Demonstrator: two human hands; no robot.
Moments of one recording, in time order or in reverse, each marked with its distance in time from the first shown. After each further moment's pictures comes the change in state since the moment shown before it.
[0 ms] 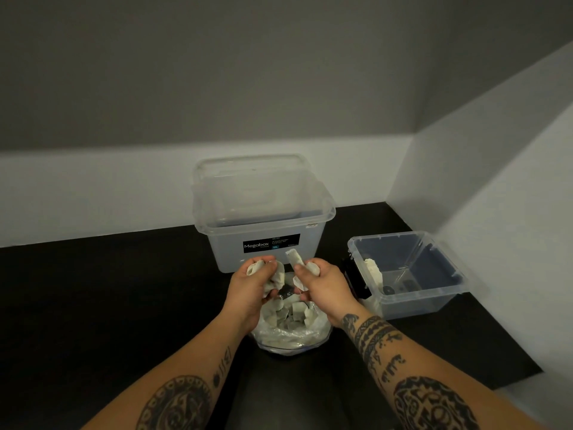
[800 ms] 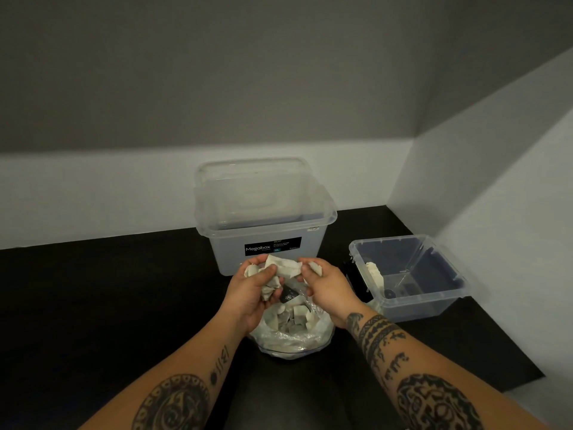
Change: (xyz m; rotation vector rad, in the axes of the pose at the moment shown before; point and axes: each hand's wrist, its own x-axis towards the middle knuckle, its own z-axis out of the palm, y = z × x) left_hand 0.009 0.002 -0.007 -0.179 -0.068 -0.127; right_hand 0.010 0.001 -0.003 -0.040 0.005 -0.002
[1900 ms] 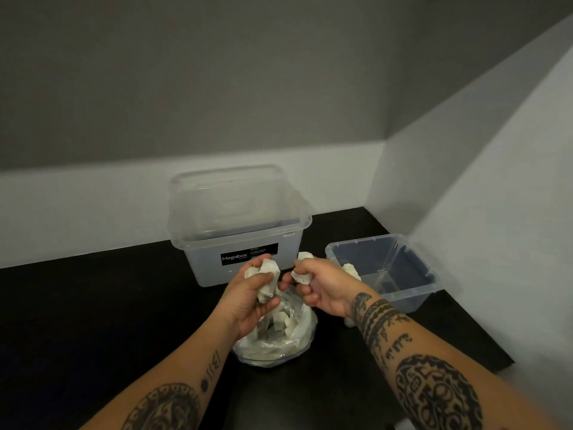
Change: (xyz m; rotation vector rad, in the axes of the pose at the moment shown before) left_hand -0.009 -0.002 0.038 0.093 -0.183 -0.067; right_hand -0.012 -0.043 -0.047 0.290 -0.285 0.273
